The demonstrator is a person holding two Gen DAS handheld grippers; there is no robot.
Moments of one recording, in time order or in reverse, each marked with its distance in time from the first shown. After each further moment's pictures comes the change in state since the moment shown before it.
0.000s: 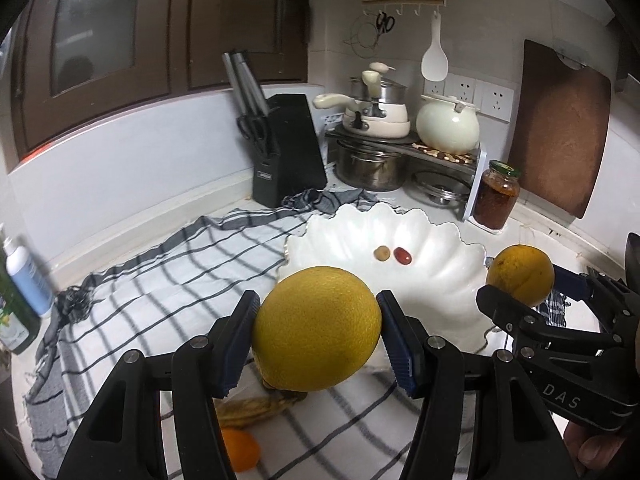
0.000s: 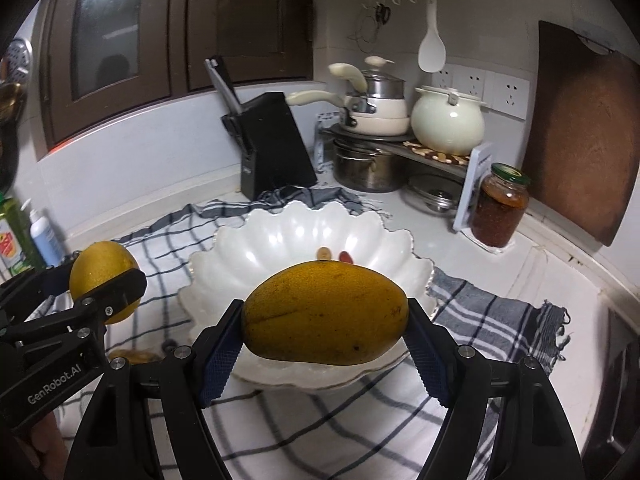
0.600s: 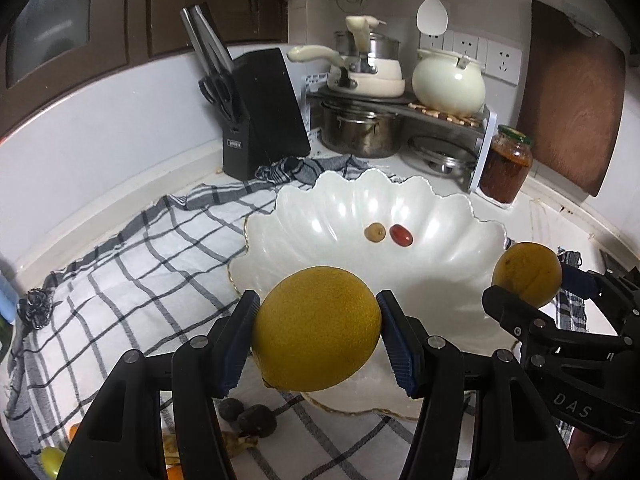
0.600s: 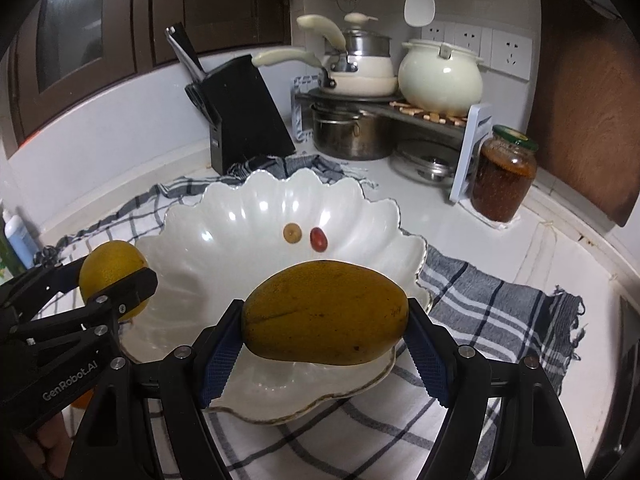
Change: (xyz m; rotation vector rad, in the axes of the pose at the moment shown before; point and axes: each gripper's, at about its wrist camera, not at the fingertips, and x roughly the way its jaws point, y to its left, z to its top) left arm 0.077 -0.022 0.000 0.026 0.112 -0.020; right arm 0.059 -0.035 -0.004 0.024 0.101 -0.011
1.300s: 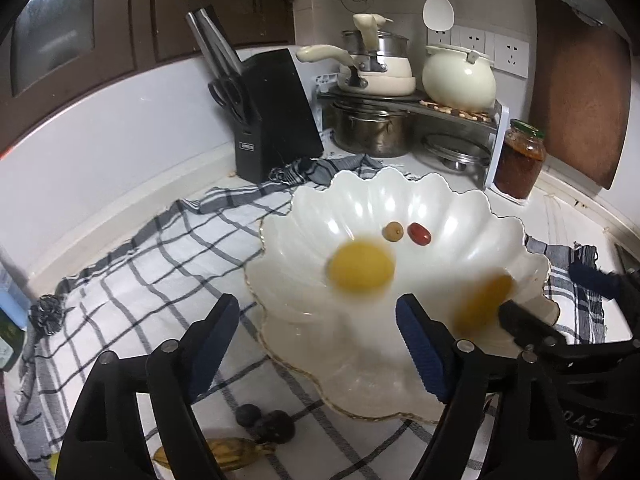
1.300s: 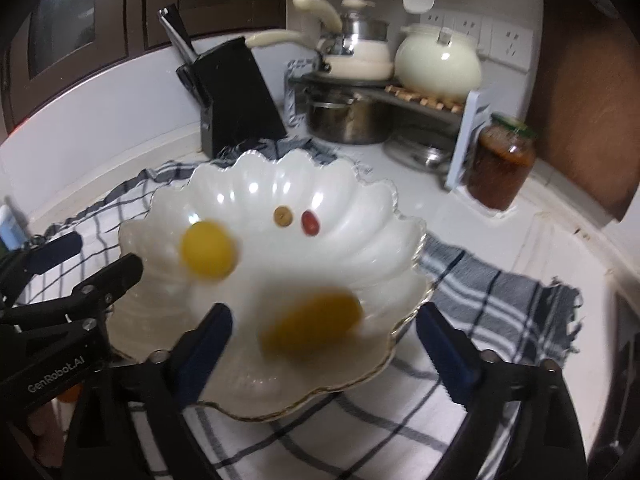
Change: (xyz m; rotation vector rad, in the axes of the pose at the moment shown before) left arm 0.000 0.004 -0.001 0.022 -0.017 0.064; right arm 0.005 0.003 -0.004 -0.012 0.029 -0.053
